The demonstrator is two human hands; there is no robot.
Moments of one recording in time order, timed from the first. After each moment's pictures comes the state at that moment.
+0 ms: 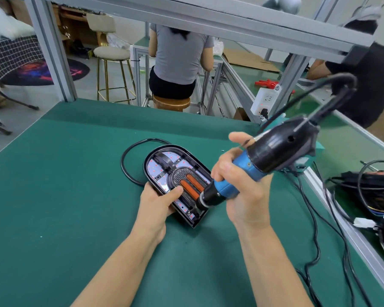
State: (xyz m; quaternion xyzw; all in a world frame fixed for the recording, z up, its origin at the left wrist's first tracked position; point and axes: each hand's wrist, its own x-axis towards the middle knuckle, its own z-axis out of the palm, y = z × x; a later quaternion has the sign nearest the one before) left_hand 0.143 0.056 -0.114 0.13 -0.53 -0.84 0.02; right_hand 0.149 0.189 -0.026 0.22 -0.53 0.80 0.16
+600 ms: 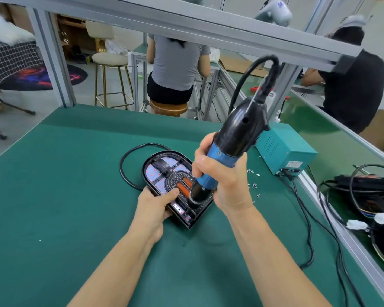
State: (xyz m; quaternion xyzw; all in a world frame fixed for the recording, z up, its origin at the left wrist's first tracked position) left_hand 0.136 0.053 -0.112 0.16 -0.51 -0.85 -0.01; right_hand 0.132 0.176 -0.013 0.27 -0.59 0.76 0.07
